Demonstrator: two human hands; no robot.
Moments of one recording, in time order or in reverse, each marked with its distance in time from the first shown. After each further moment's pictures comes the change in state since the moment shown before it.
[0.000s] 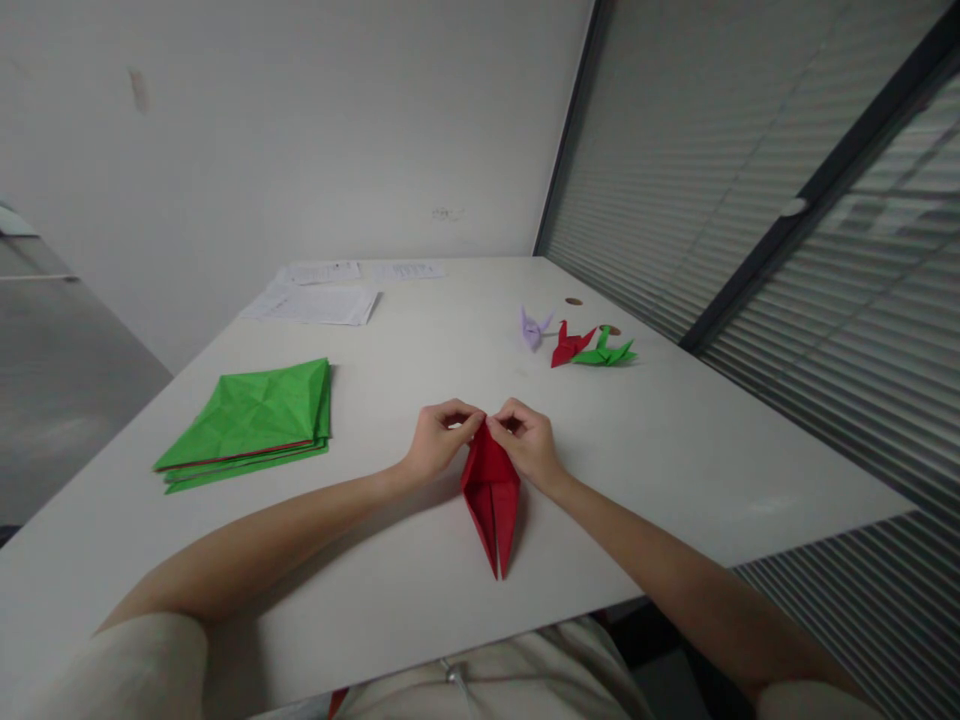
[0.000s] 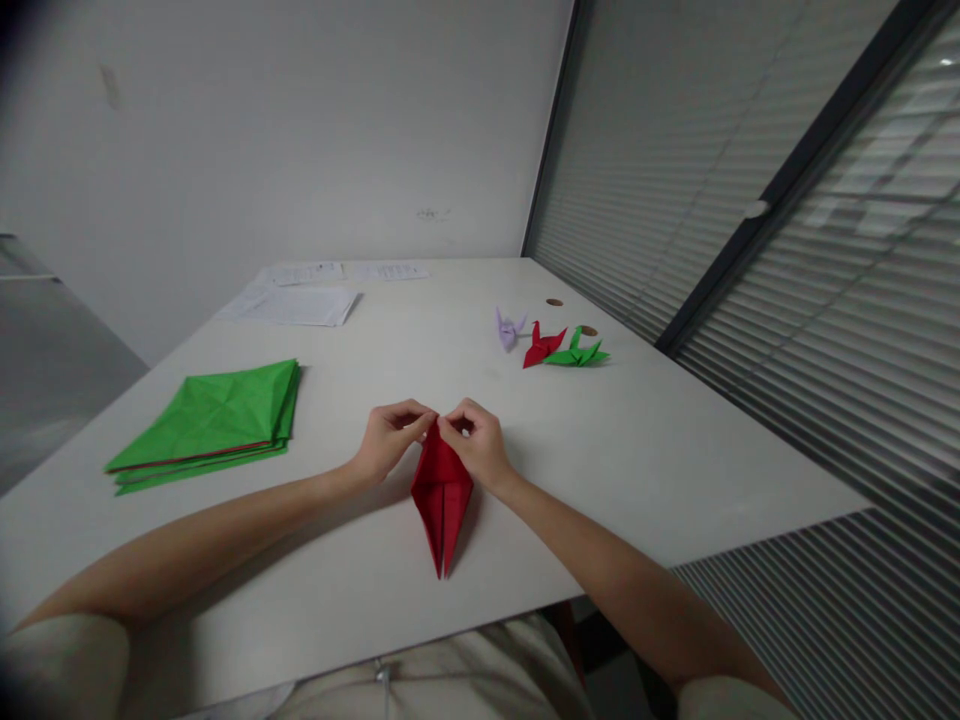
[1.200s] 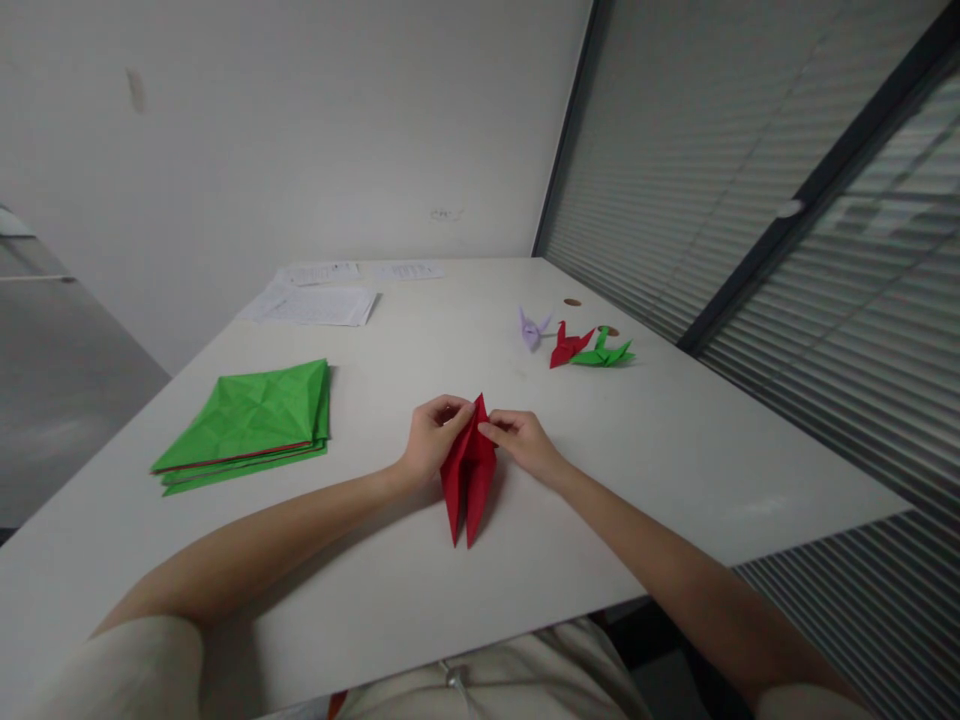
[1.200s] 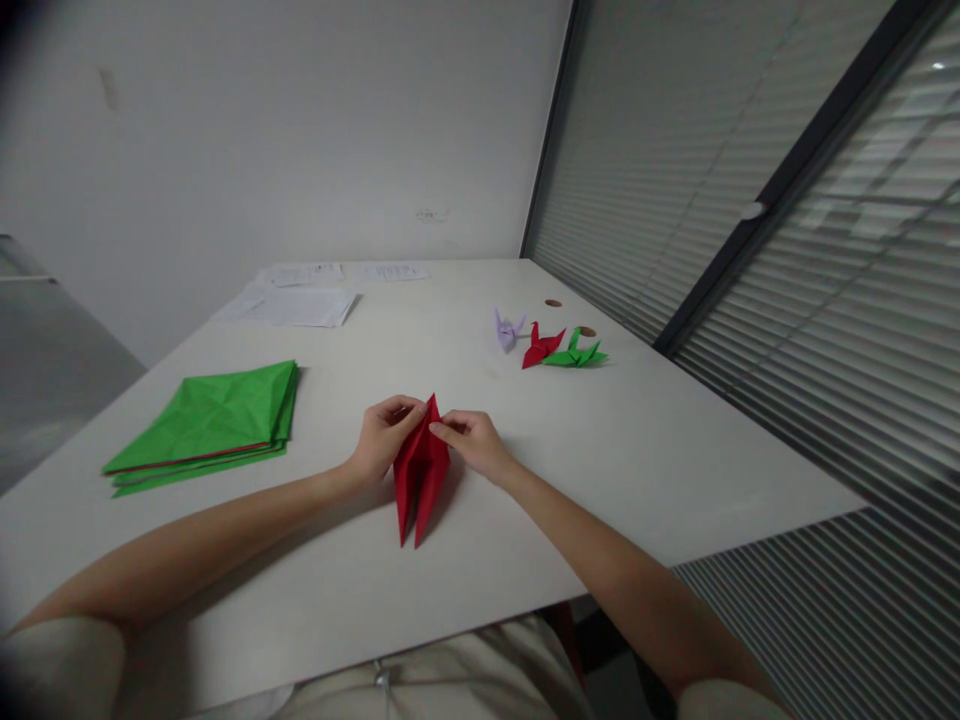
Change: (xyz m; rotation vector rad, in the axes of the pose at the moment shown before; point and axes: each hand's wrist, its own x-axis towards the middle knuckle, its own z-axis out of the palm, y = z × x) left_hand 0.000 -0.004 -0.002 -0.066 0.117 -0.035; right_hand 0.007 -0.002 -0.006 0.164 -0.302 0.299
